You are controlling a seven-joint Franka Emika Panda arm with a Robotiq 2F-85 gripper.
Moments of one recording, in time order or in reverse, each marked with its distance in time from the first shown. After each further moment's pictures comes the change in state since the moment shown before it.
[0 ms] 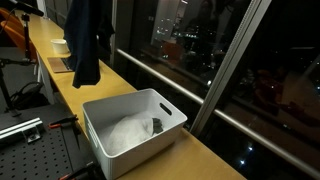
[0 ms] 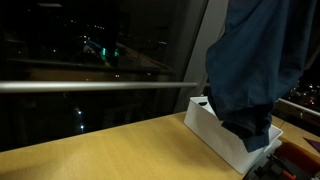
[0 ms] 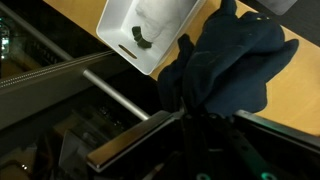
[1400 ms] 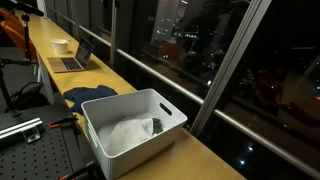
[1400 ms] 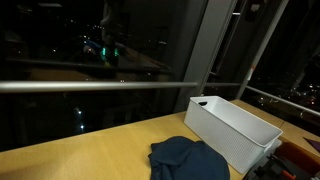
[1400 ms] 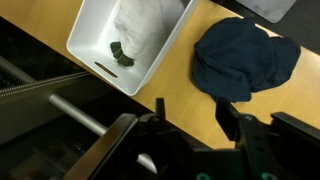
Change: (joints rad) arm -0.064 0.224 -0.052 0.040 0.054 0.040 -0.029
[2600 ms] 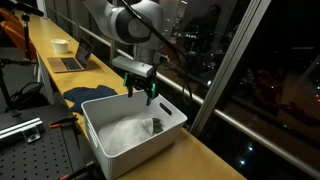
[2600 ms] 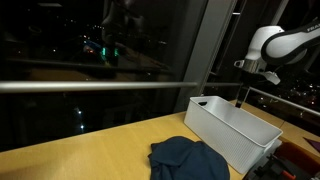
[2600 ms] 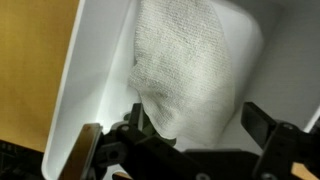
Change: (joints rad) arm -0.262 0.087 -0.338 -0.684 0.180 0.827 -0.286
